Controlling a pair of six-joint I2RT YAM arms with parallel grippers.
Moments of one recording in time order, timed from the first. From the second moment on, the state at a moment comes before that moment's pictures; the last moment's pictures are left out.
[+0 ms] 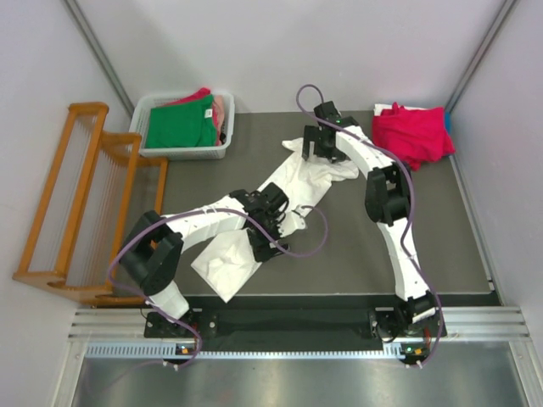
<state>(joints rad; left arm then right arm) -0.77 1.66 1.10 -0.77 0.13 0.50 0.37 2.48 2.25 -0.81 0.10 0.41</state>
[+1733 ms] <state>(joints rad) -0.43 1.58 0.90 -0.71 0.15 0.57 0.47 2.19 1.74 -0.75 0.18 0.35</state>
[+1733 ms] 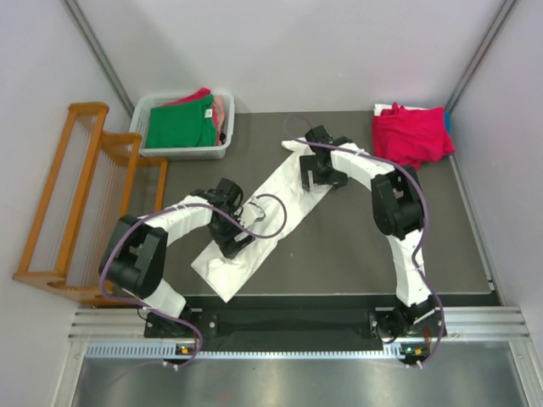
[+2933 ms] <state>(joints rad) -0.81 1.63 1.00 -0.72 0.23 0.46 0.36 2.45 2.19 -0.92 0.14 0.34</state>
